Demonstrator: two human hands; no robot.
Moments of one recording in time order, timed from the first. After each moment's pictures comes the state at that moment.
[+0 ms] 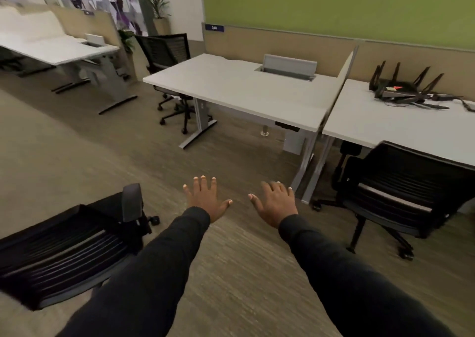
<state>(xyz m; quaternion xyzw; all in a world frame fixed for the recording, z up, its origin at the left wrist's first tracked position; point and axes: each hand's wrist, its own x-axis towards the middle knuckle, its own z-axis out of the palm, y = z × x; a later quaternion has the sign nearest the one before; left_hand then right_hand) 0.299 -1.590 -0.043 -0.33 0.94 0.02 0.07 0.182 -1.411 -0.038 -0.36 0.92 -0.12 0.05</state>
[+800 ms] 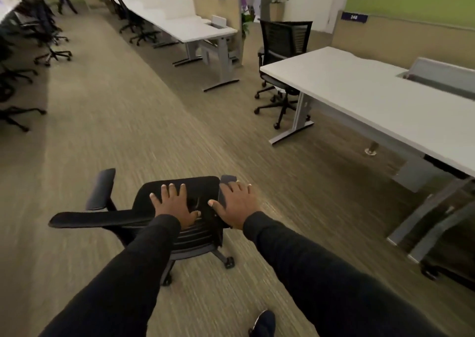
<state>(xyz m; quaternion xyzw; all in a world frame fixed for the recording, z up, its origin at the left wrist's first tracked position) 0.564 -1.892 -0.074 -0.59 0.80 0.07 0.11 0.385 -1.800 -0.060 -0.65 0.75 -0.10 0.10</state>
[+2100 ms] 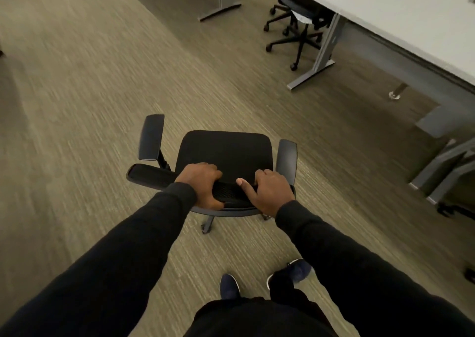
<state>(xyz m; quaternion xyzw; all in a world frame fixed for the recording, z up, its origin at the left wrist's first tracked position) 0.734 -2.066 -0.078 -0.26 0.96 0.06 0.14 0.563 -1.927 -0.105 -0.56 0.81 -0.10 0.12</state>
